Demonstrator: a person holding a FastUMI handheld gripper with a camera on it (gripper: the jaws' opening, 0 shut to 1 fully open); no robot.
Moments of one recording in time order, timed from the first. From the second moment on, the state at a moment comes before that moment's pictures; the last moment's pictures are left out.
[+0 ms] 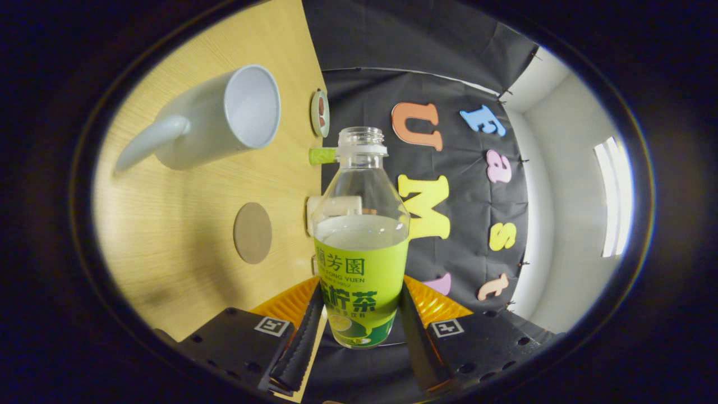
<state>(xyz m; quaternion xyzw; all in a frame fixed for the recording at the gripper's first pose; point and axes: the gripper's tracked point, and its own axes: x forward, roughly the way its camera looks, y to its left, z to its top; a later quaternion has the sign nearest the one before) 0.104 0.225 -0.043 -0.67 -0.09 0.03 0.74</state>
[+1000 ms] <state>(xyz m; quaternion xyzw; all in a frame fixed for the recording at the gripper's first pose) 0.098 0.229 -0.014 -0.74 -0.13 0.01 0.66</state>
